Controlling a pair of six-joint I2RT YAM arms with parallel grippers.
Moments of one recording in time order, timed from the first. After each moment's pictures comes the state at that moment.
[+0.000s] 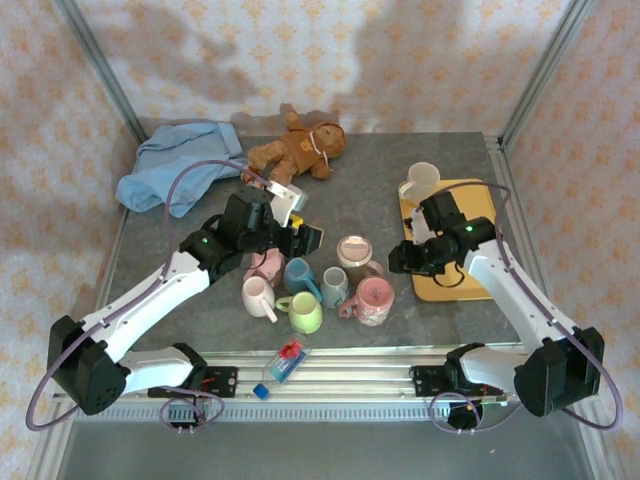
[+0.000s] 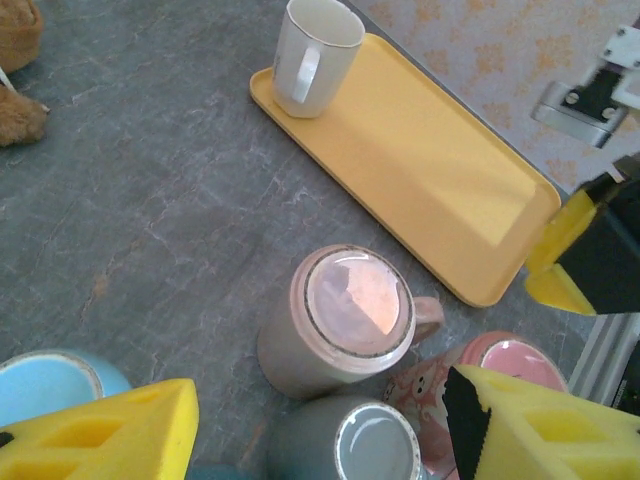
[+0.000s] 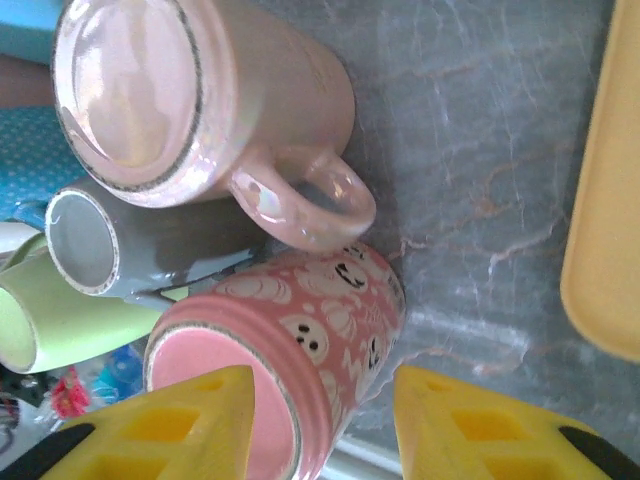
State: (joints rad) left arm -0.58 1.20 1.01 -0.36 0.27 -0.21; right arm 0.33 1.20 1.03 -1.04 -0.35 0.29
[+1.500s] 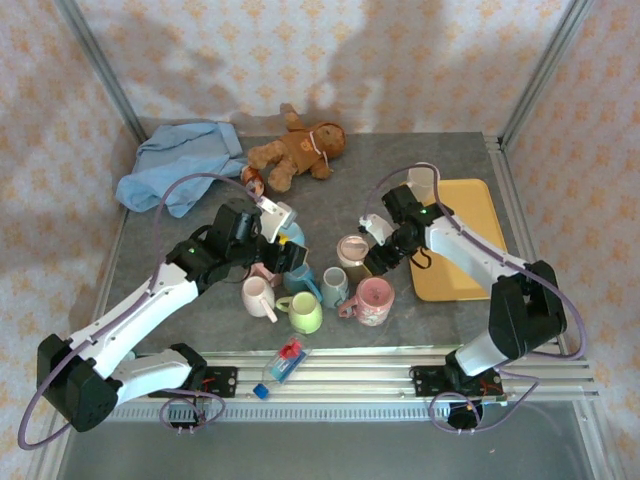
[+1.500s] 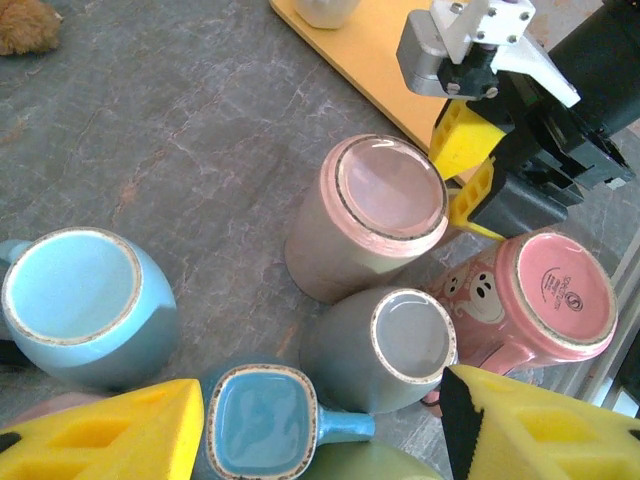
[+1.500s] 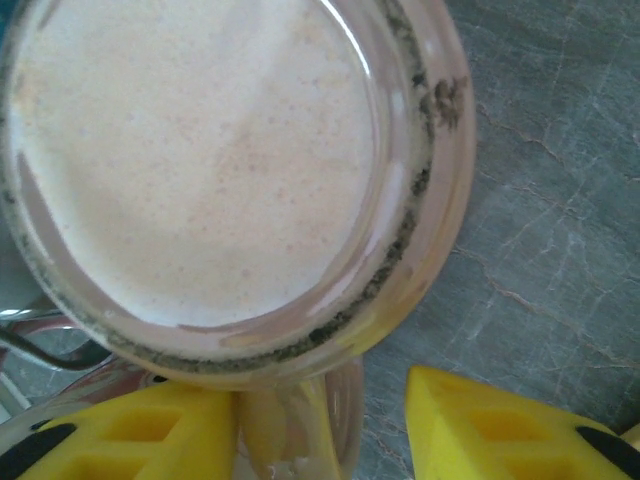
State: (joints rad) left arm -0.55 1.11 0.93 -0.50 0.28 -0.12; right arm 0.44 1.52 1.10 -0.87 -0.30 -0.31
